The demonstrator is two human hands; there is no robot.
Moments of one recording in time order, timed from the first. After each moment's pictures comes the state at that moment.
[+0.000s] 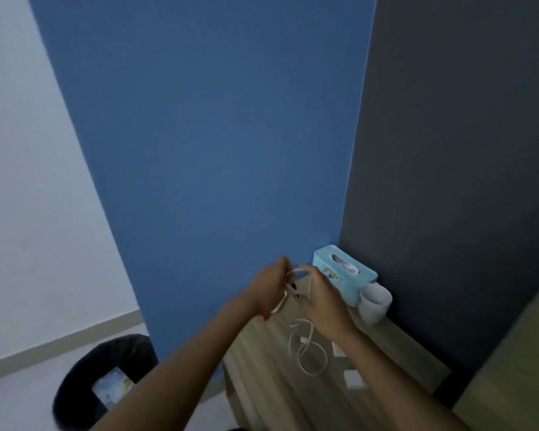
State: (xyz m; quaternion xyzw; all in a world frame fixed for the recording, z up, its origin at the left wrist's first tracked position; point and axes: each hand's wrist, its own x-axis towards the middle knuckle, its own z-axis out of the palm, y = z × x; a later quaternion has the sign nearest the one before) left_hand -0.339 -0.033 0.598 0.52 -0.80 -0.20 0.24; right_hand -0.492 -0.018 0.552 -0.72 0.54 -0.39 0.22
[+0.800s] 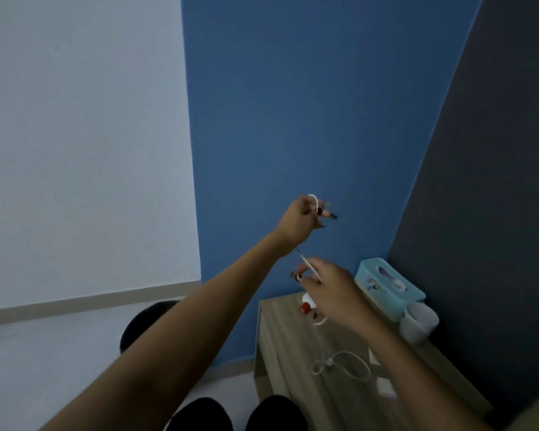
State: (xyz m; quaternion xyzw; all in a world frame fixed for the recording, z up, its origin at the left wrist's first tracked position) left_hand -0.291 -0.007 0.711 0.48 -0.59 -0.37 0.53; right_hand -0.411 0.056 0.658 -0.79 0.46 -0.31 0.26
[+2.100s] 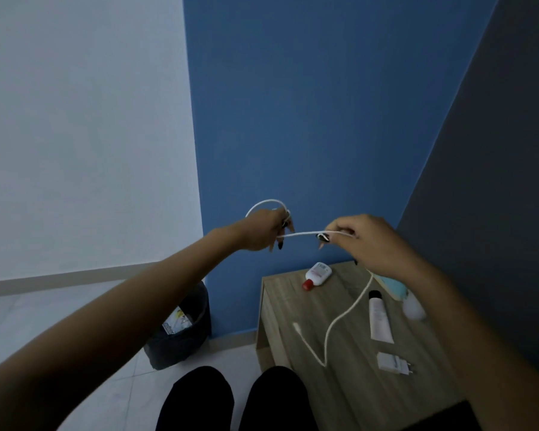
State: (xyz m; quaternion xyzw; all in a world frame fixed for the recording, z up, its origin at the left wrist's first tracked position) left_hand -0.219 0.021 0.672 0.58 -0.78 -0.16 0.18; right_hand -0.445 0.041 0.710 -0.86 0.43 -0.22 0.17
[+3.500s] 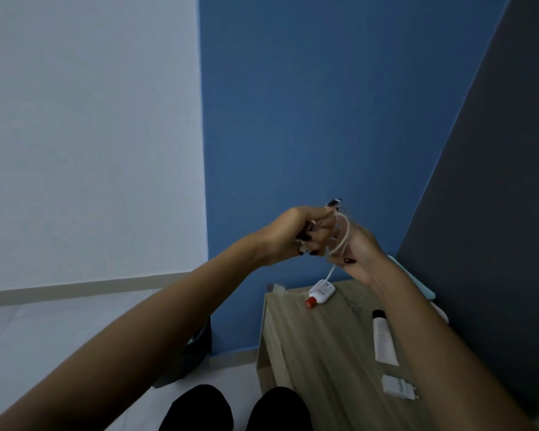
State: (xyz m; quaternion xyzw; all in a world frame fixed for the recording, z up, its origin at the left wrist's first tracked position) left_hand -0.264 0.051 0.721 0.28 -0.59 -0.64 0.40; right_hand -0.407 0.004 0.692 -0.54 0.37 -0.43 0.63
